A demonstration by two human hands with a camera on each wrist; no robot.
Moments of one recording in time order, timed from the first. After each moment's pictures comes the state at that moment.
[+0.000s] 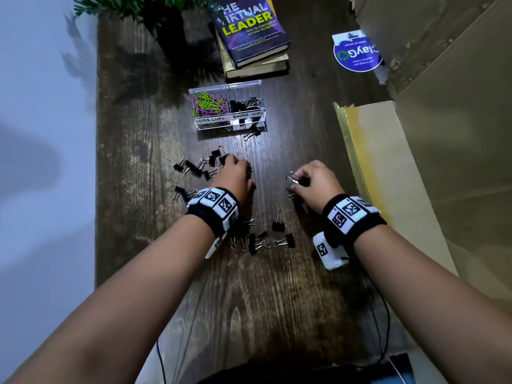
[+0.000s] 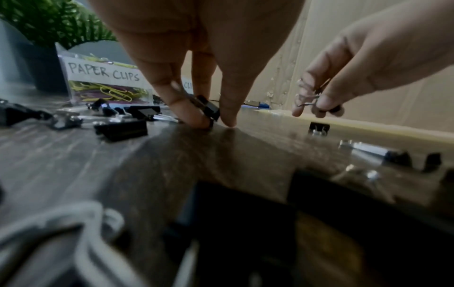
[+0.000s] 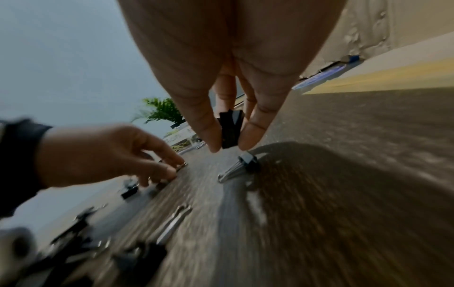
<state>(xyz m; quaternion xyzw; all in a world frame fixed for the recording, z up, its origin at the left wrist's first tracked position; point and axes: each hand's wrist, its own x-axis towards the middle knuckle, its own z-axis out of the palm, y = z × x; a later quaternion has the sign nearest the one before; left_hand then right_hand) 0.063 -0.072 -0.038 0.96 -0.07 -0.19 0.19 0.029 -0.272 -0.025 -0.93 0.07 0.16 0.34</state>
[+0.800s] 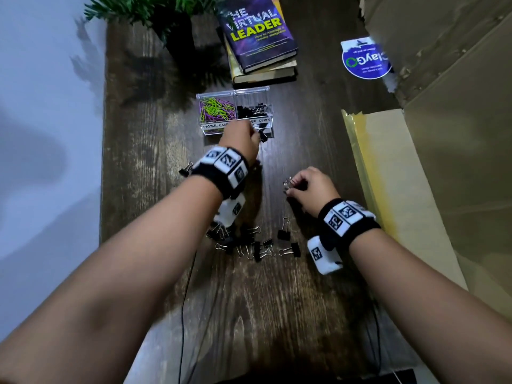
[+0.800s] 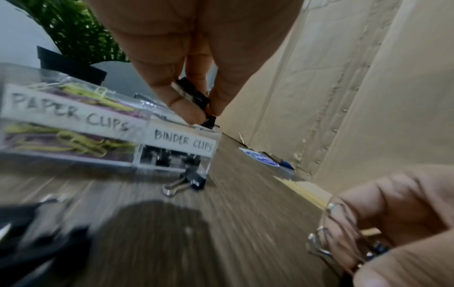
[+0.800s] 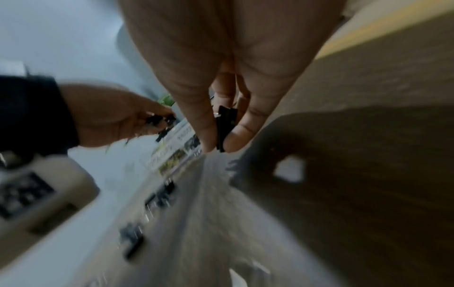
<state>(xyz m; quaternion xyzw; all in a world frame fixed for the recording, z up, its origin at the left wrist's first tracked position) 0.141 -0.090 0.003 0.96 0.00 -0.11 0.26 0.041 -0.254 -0.035 -0.90 0.11 0.17 0.40</state>
